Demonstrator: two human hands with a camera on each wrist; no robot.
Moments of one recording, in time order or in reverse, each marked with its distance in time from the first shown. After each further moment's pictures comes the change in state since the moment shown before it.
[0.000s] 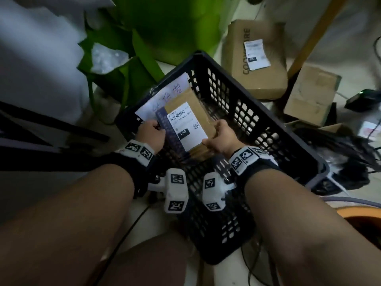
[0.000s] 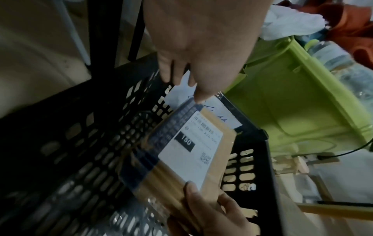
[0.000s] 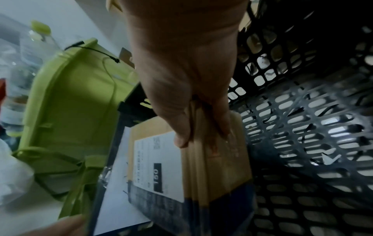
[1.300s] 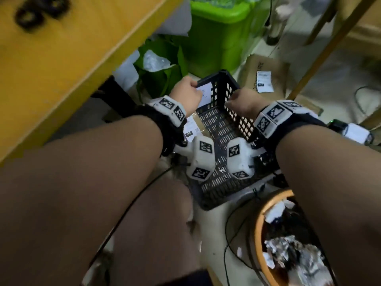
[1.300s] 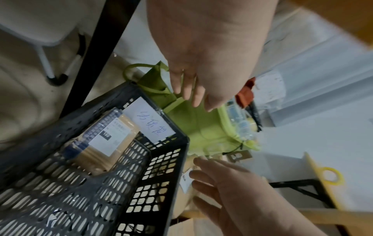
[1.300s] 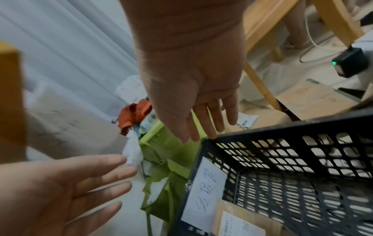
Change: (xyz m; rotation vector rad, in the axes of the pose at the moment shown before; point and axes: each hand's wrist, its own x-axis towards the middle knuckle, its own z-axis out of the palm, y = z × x) left_hand -0.155 0.078 -0.110 -0.251 0.140 0.264; right_hand -0.166 -0.148 -0.069 -0.728 0.037 -0.284
